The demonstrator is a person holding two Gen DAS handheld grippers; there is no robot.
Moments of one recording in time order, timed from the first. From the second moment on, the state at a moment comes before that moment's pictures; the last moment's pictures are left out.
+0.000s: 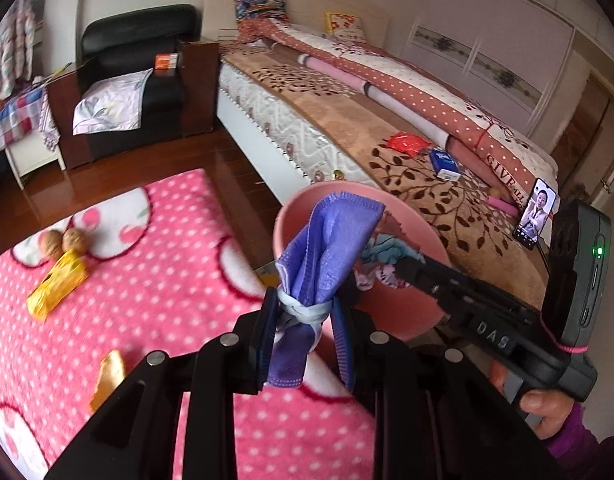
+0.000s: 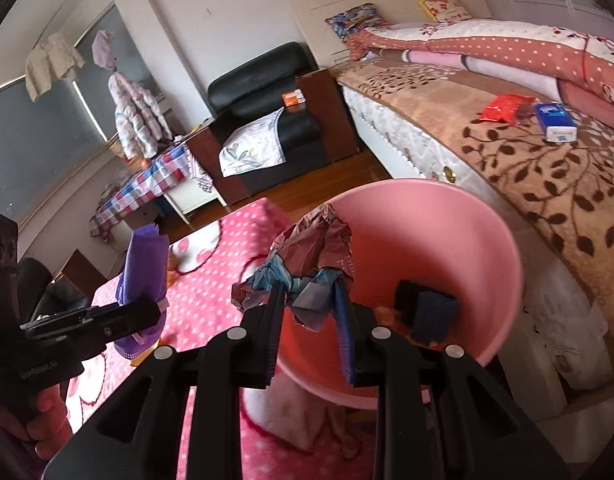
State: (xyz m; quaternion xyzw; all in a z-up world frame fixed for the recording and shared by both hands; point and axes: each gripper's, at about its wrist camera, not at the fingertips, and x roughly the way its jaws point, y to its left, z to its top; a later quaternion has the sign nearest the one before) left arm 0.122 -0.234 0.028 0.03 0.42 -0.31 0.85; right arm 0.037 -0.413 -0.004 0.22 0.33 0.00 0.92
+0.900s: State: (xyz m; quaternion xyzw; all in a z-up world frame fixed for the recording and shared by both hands) left arm 0.151 -0.290 0.001 0.04 0.45 -0.32 0.83; right arm 0.039 -0.430 -0.024 0.23 0.35 -0.03 0.91
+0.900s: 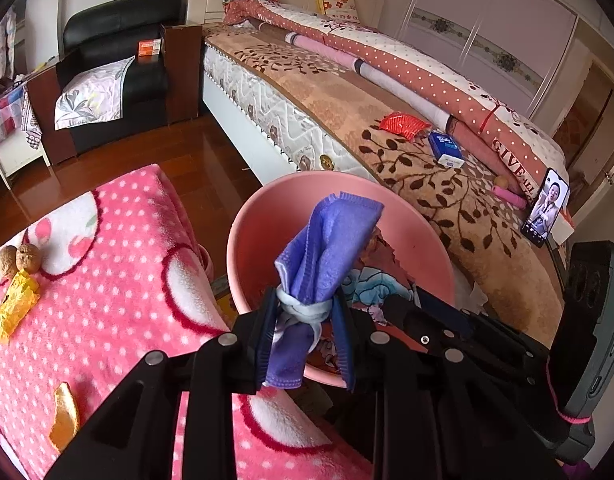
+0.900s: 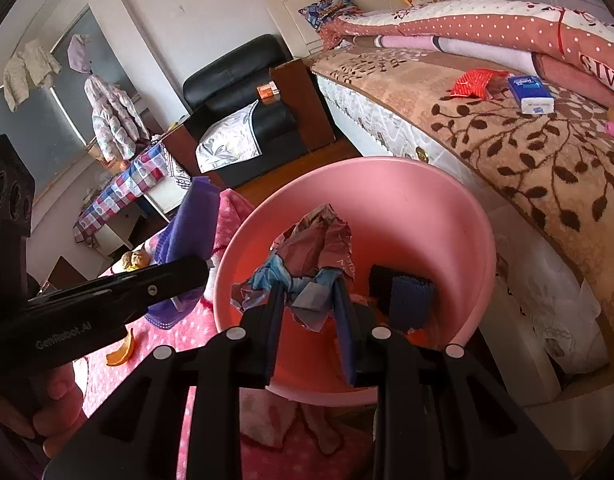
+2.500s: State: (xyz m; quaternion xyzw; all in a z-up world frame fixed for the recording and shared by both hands) left arm 0.127 -0.179 0.007 -0.02 0.44 -0.27 0.86; right arm 0.031 -0.402 -0.007 0.23 0.35 -0.02 0.91
